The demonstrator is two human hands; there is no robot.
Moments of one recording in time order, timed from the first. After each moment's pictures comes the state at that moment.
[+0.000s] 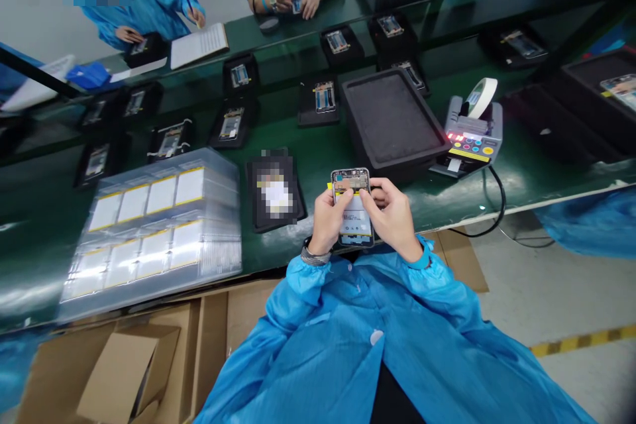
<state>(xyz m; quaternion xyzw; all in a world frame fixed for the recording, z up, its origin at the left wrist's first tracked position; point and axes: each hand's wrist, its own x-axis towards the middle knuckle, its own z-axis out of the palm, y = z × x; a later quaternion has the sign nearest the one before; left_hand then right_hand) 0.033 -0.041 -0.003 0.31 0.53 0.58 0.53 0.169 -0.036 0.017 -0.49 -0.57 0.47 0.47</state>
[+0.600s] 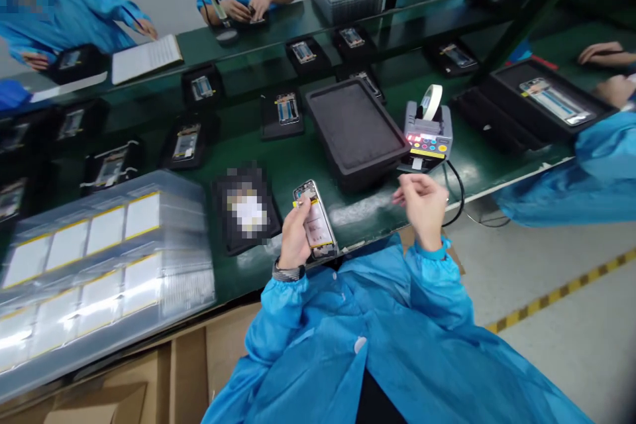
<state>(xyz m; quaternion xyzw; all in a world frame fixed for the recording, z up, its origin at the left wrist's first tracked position) 0.014 -0.043 -0.018 0.15 0.53 0.58 0.61 0.255 -0.019 0.010 -0.61 -0.39 0.36 0.59</state>
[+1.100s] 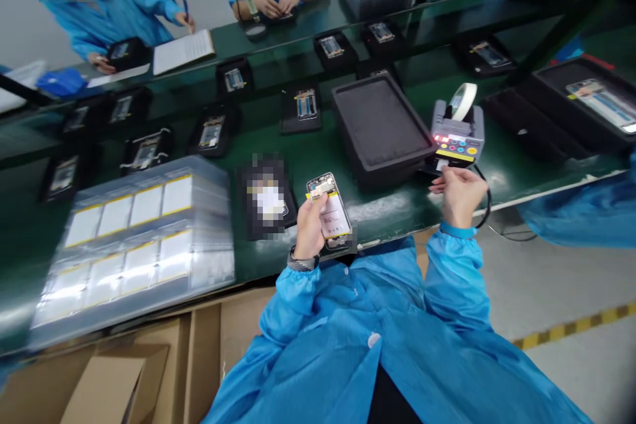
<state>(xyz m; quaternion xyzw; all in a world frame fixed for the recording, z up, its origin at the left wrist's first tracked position) 0.013 -0.044 -0.015 0.15 0.52 0.61 0.58 0.301 0.028 -0.013 -0.68 -0.25 0.34 0.60</state>
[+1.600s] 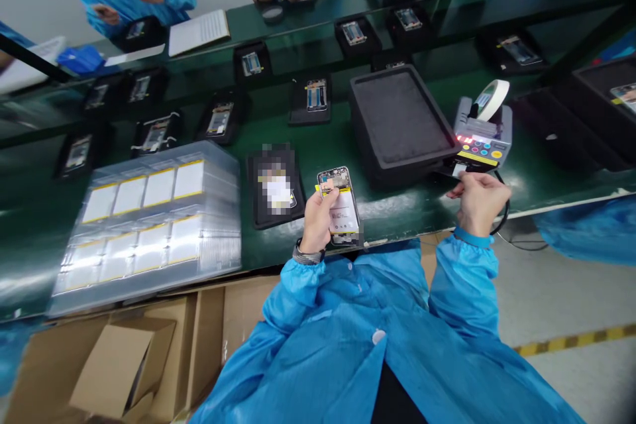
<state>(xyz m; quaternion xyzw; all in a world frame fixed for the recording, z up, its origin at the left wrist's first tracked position) 0.011 -0.044 -0.008 0.16 0.51 0.62 0.57 0.296 0.025 -0.013 -0.69 -0.28 0.28 0.60</state>
